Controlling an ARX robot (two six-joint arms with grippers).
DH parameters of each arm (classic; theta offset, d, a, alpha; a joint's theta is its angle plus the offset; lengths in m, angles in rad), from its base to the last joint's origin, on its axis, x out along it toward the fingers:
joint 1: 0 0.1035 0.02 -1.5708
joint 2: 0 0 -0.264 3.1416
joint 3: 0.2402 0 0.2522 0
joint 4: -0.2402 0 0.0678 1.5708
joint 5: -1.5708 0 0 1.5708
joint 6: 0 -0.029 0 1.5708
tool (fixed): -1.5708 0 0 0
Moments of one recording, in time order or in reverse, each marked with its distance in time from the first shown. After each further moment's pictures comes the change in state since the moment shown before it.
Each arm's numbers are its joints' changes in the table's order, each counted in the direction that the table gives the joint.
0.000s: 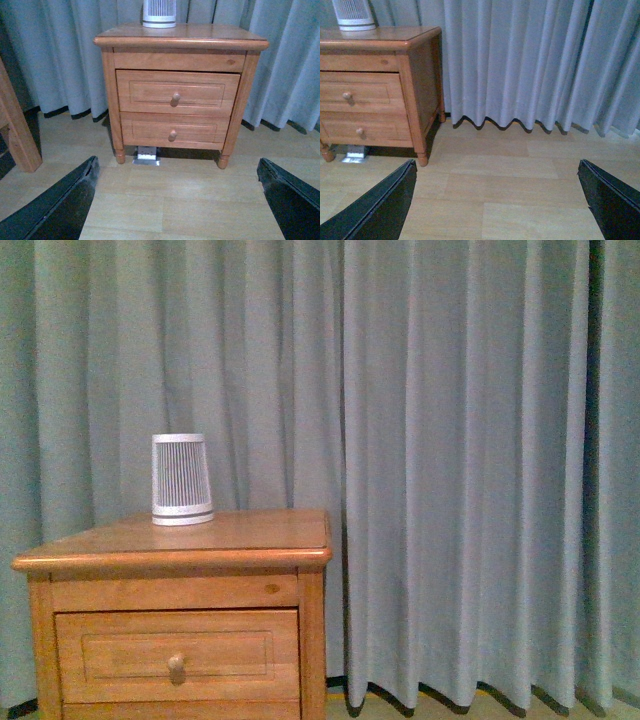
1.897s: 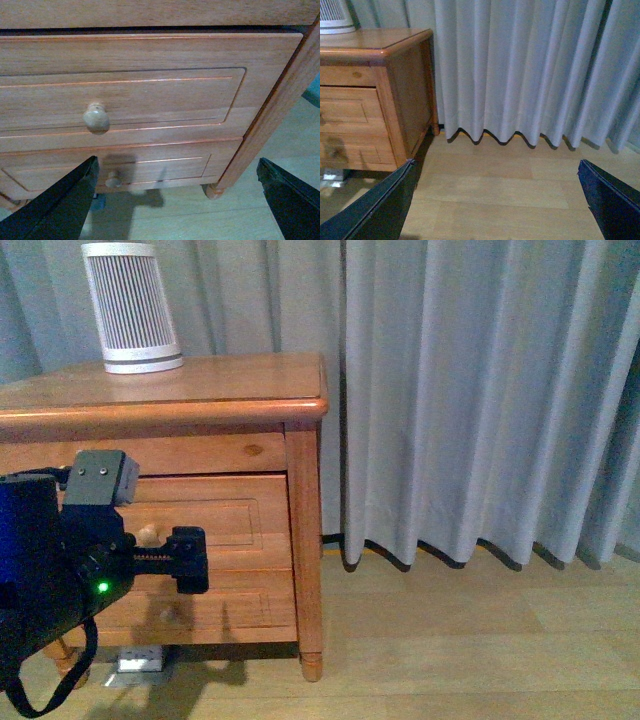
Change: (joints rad) left arm -0.125 2.169 0.914 1.006 0.052 0.003; right arm 0.000 0.001 0.000 0.000 0.000 0.000
